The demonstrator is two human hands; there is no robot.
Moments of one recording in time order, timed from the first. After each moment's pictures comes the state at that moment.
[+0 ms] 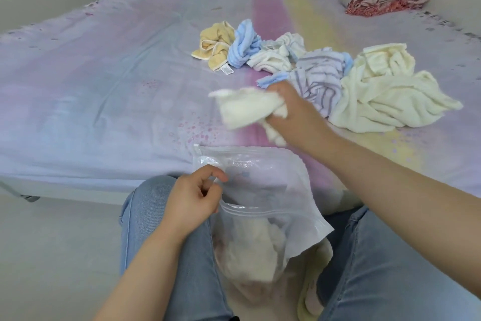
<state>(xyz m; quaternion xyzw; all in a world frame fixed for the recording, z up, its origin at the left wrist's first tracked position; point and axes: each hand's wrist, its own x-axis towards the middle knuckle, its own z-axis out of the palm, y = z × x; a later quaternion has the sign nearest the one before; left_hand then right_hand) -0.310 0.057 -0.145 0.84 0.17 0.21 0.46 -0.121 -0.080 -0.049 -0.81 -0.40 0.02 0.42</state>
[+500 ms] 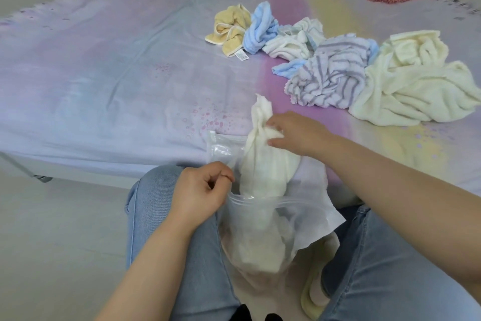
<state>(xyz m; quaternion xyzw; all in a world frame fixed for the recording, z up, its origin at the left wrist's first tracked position) -0.318 0.065 -0.153 0.85 0.16 0.27 0.42 -0.100 -0.058 -0.104 -0.90 -0.42 0.10 0.08</state>
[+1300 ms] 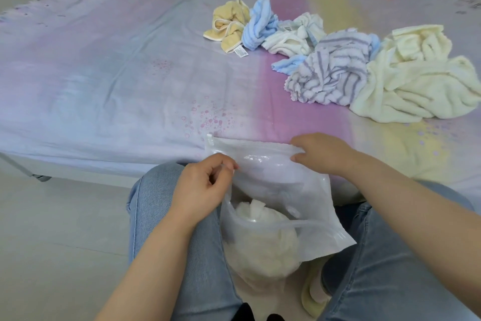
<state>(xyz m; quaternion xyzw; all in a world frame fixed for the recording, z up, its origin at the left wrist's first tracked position) -0.311 0.069 -0.156 0.85 0.16 0.25 0.44 -0.097 -0.103 -0.128 -0.90 -0.41 0.15 0.04</state>
